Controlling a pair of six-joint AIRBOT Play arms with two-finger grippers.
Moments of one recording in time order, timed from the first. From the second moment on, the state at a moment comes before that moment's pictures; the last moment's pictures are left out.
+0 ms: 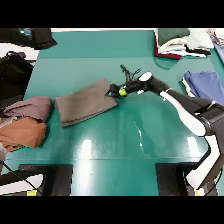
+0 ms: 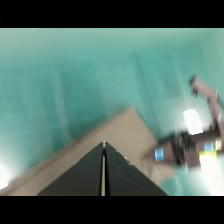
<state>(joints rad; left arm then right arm) -0.15 -1.32 1.80 1.20 -1.19 -1.53 0.36 -1.85 1.50 -0.49 0.93 1.22</state>
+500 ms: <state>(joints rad) -0.31 -1.32 1.76 1.20 -1.11 -1.52 -0.24 -1.55 1.54 -0.86 0.98 1.32</state>
